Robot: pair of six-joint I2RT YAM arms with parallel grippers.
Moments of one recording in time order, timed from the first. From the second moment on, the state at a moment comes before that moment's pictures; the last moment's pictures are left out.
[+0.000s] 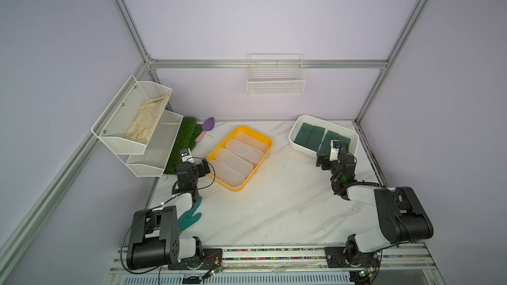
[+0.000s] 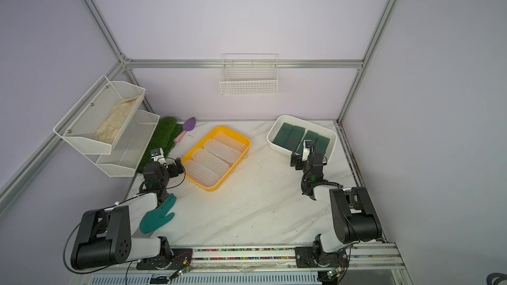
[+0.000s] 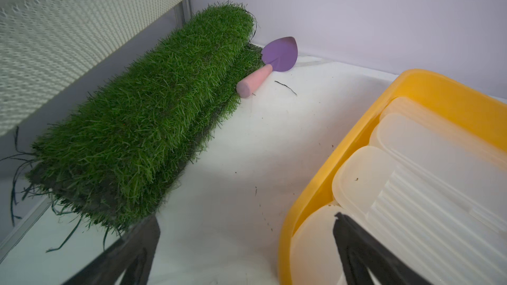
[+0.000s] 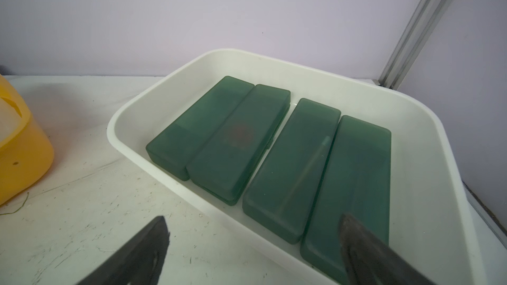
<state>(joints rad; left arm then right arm) 0.13 1.37 0.45 0.54 -0.09 -0.12 0.06 1.54 0.51 0.73 0.06 0.02</state>
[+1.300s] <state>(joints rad) 0.07 1.56 0.32 0.97 -0.07 -0.04 0.01 1.77 0.46 1.10 0.01 0.04</state>
